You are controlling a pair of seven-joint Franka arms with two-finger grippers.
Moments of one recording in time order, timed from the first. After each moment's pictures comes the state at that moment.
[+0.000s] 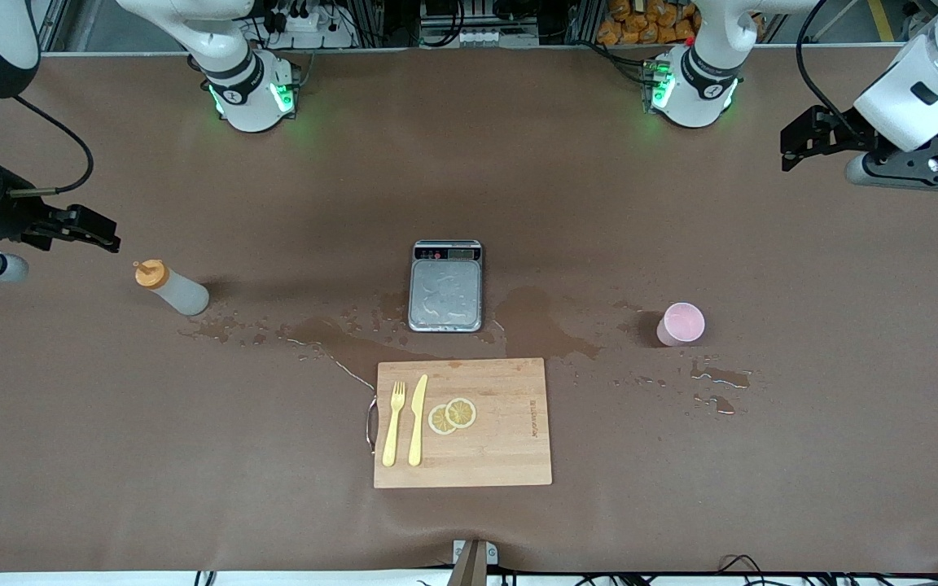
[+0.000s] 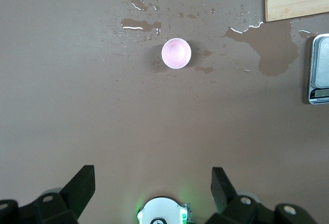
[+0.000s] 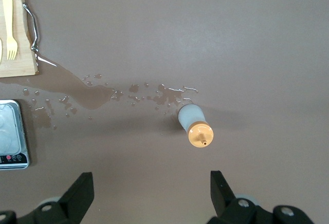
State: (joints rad) left arm -0.12 -0.03 -0.08 -1.50 0.01 1.37 -0.06; right arm -0.06 0.07 0.09 -1.57 -0.02 1.57 0.07
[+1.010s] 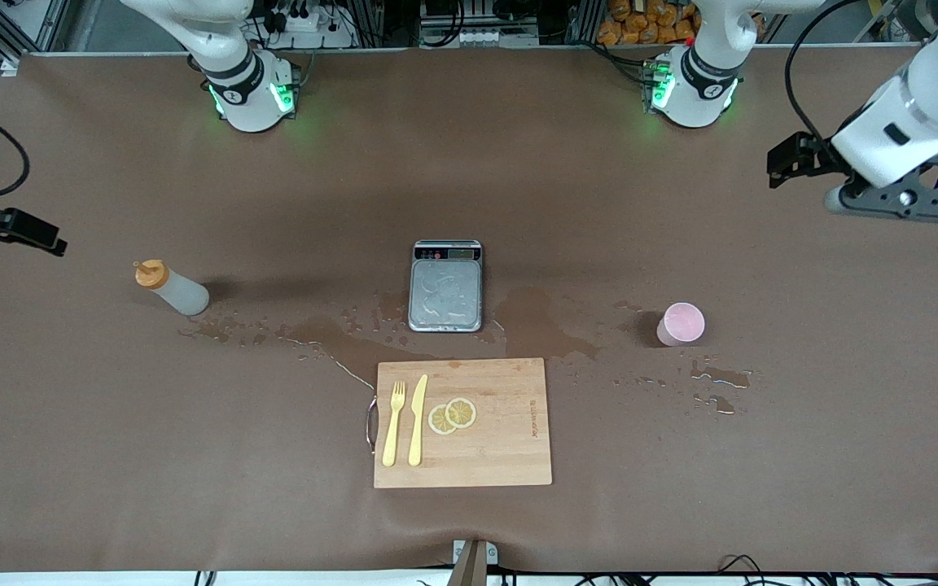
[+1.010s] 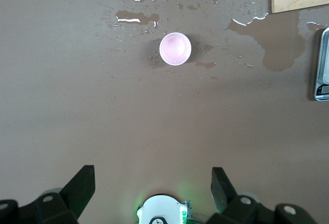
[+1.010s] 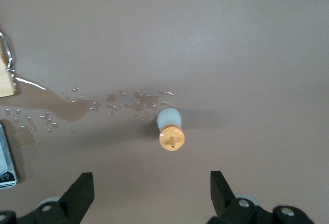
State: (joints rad) left arm -0.13 0.05 -0.08 -1.50 0.01 1.38 -0.06; right arm -0.19 0.09 0.08 -1.54 -0.02 1.57 0.05
